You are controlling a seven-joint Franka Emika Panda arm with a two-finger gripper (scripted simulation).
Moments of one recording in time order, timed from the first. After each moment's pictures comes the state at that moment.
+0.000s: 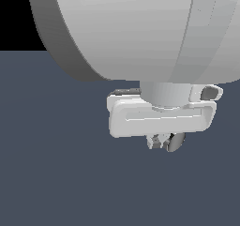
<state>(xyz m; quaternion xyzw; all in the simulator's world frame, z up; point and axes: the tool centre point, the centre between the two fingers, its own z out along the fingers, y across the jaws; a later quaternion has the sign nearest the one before) -0.197 -0.078 0.105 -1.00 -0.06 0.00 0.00</state>
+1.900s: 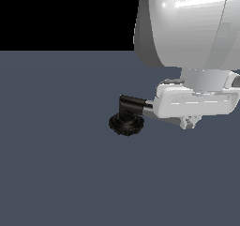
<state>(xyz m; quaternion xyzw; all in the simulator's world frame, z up) -0.128 -0.185 0.105 -1.00 -0.05 0.00 0.00</state>
